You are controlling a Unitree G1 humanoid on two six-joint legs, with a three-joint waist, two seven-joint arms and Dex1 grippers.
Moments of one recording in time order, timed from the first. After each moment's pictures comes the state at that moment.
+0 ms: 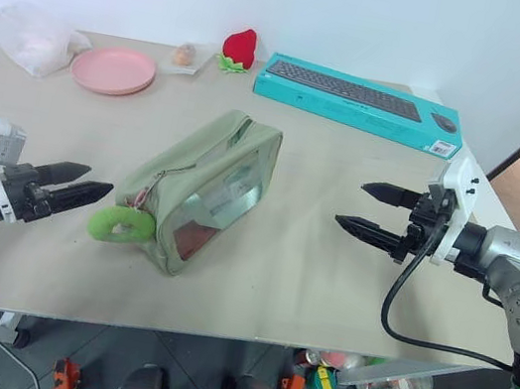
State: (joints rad) left arm -0.17 0.84 0.48 -0.05 -0.79 0.77 -0.94; right arm -0.48 -0.84 -0.15 -0.20 0.59 0.70 0.97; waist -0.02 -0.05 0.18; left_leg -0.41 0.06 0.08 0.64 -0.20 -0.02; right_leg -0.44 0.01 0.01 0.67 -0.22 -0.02
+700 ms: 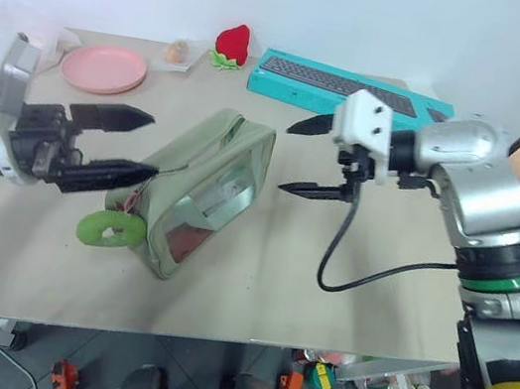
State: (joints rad) left arm -0.41 0.91 0.43 -0.33 -1.01 0.77 -1.11; right arm -1.13 -0.64 0.36 0.23 0.13 0.16 1.30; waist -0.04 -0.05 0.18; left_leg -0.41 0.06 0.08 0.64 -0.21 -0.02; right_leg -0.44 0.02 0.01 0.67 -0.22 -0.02
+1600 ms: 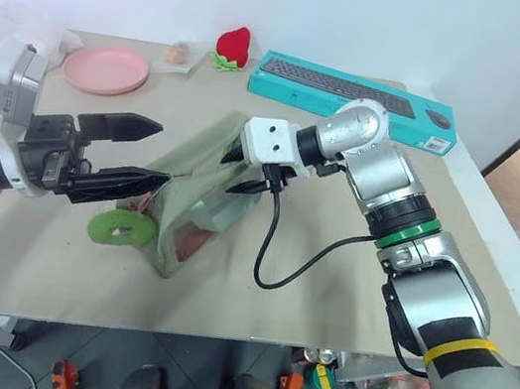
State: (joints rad) left arm -0.35 0.90 0.44 -0.39 -1.11 0.78 -0.96; right arm -1.26 -0.35 0.44 0.62 -0.07 -0.11 1.39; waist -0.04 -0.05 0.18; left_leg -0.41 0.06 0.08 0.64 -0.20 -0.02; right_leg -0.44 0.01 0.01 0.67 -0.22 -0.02
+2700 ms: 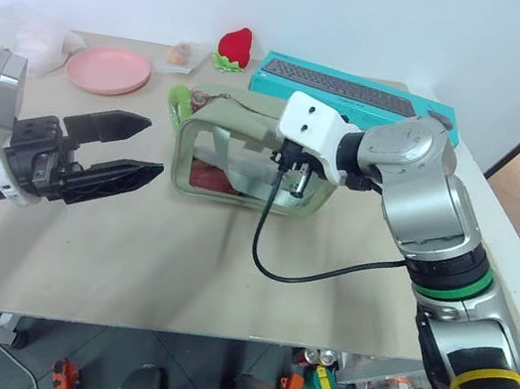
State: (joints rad) left arm -0.25 0.90 0.53 -0.45 -1.25 0.79 -0.82; right arm -1.10 -0.49 0.39 -0.15 -0.20 0.97 1.08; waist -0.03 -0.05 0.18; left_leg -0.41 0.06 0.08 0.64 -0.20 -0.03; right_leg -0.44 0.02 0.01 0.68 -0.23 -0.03
